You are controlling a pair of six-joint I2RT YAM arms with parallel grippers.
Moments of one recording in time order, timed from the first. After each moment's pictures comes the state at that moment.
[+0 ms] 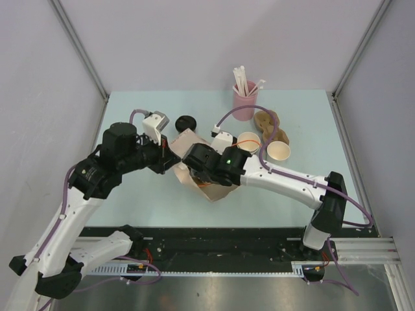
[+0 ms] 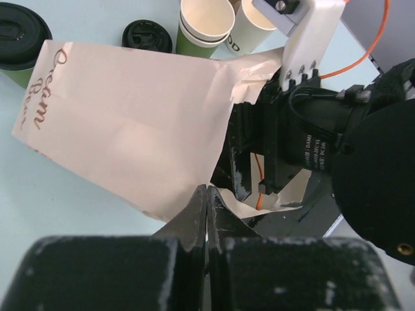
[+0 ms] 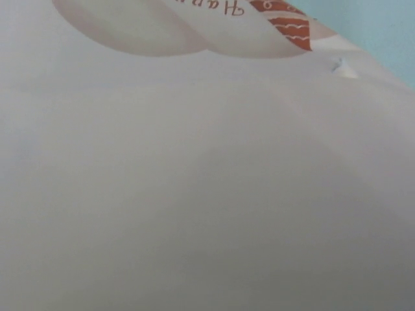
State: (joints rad) left arm -0.56 0.93 1.29 -0.86 0.28 -0.20; right arm 1.16 1.71 1.67 -1.00 0.53 1.27
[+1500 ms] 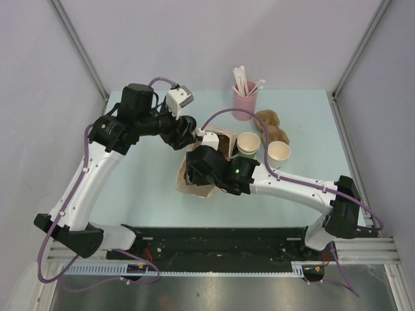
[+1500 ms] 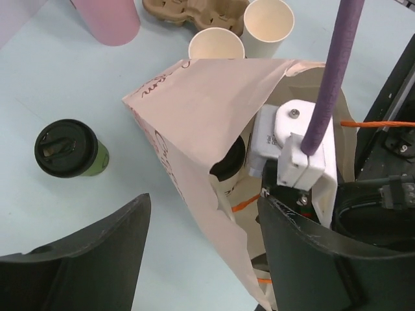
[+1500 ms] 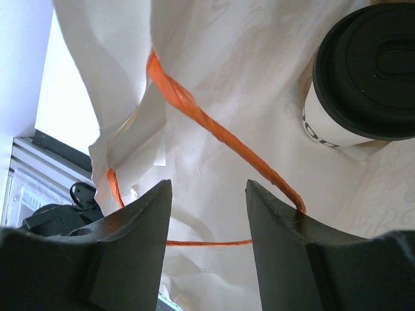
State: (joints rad) left arm -0.48 1.31 1.67 -0.96 0.43 0.23; right arm 1.18 1.60 1.46 -0.58 0.37 0.86
